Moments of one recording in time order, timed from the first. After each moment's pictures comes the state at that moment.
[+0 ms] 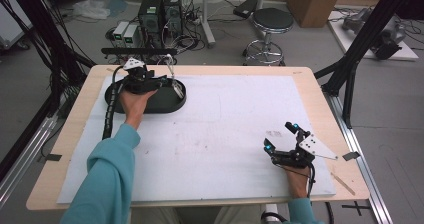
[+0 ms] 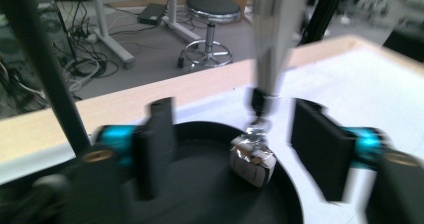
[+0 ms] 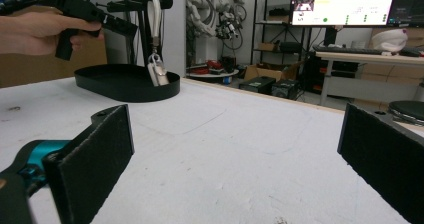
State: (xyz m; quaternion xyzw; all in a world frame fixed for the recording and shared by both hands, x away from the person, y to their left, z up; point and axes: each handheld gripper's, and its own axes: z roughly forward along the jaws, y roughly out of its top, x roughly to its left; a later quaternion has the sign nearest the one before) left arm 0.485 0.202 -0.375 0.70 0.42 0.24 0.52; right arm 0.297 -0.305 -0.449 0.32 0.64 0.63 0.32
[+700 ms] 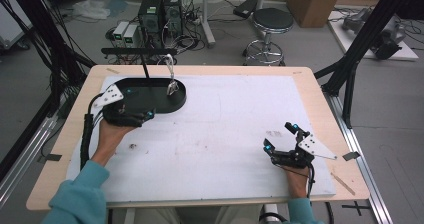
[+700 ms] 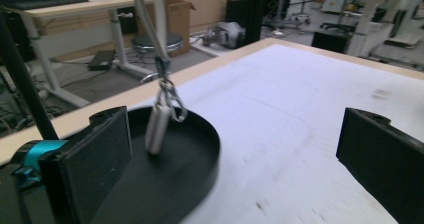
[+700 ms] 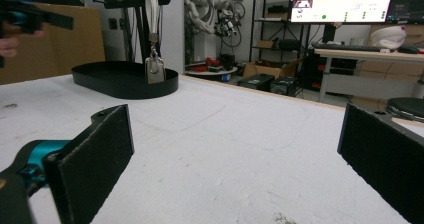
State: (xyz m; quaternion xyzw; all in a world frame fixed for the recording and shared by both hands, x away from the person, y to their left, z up) left arm 0.379 0.244 -0.392 0.71 0.29 0.23 0.60; right arm 0.298 -0.305 -0.451 0.32 0.64 0.62 0.32
